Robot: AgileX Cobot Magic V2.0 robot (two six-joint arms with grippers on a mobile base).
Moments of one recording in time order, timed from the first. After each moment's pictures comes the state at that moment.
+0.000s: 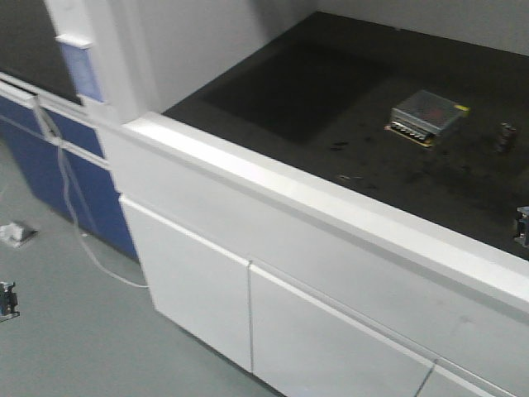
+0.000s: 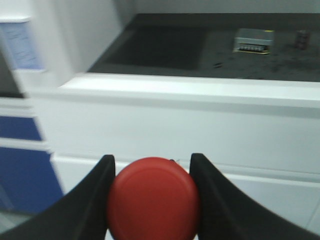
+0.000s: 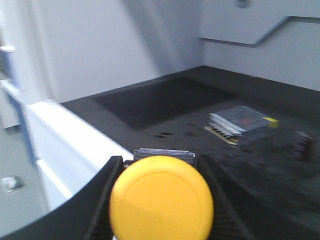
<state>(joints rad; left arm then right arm) -0.48 0.27 -0.45 0.21 0.53 -0.21 0.20 0.34 -0.44 0.06 0.28 -0.08</state>
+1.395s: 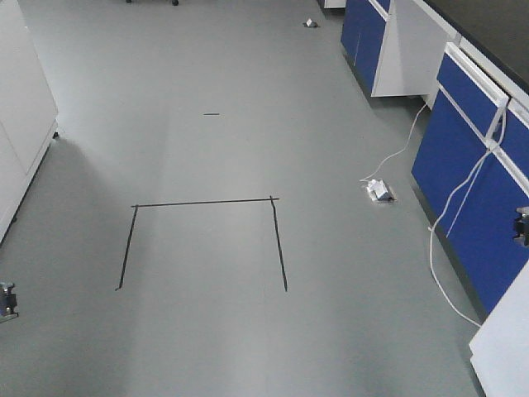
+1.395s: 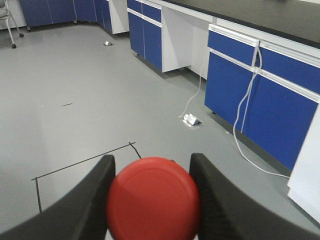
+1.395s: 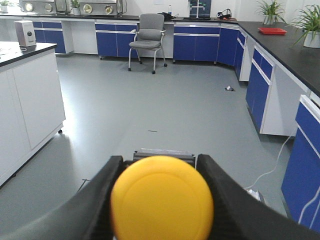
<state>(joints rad) -0.48 0.27 -0.45 0.21 0.53 -0.21 0.20 0.34 -0.44 0.06 0.28 -0.08</state>
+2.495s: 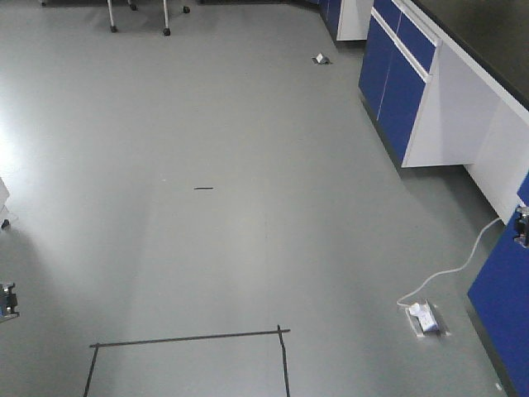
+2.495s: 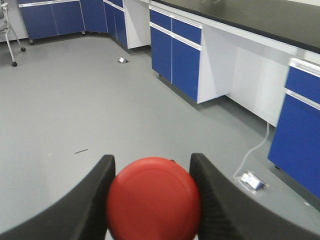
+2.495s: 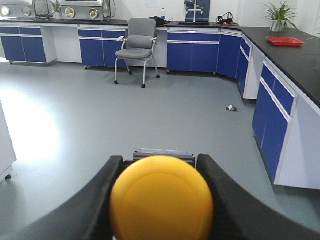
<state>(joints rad) -0.48 0.27 -0.45 0.21 0.53 -0.21 0.20 0.34 -0.44 0.06 0.28 -0.08</state>
